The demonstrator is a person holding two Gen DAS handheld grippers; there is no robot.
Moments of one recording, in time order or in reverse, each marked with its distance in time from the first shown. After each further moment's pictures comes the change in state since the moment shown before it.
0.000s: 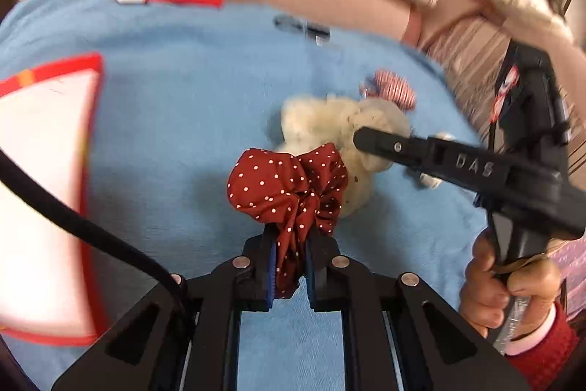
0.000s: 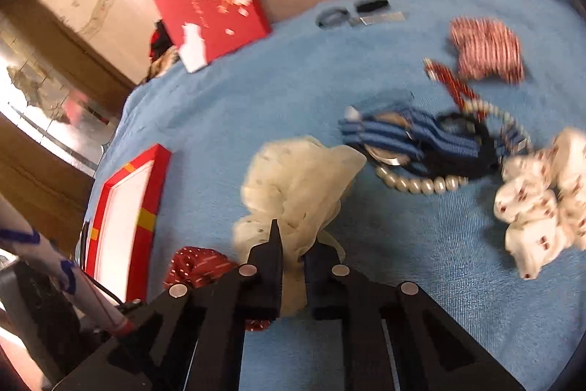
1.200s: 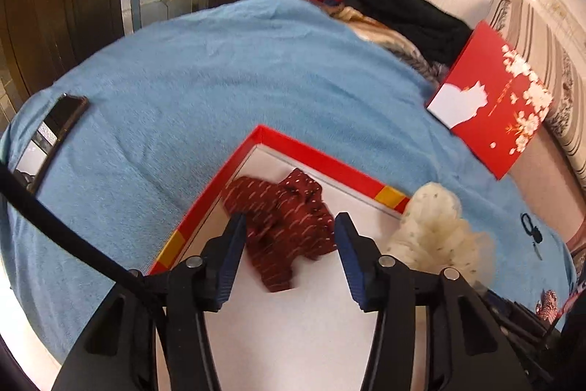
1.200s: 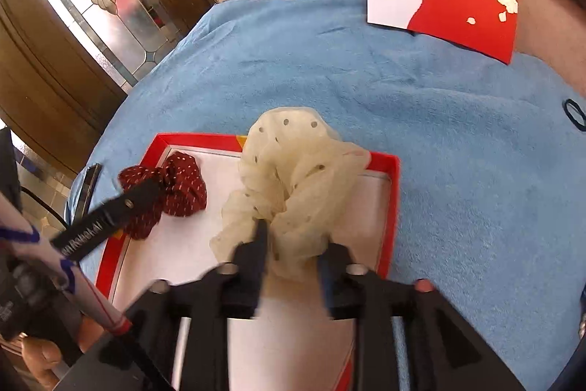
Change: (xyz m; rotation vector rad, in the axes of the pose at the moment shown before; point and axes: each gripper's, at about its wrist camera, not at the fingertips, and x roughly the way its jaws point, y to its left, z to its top) left arm -0.105 0.272 0.052 -0.549 -0.270 0.555; right arm 0.164 0.234 0.044 -0.348 0.170 0.066
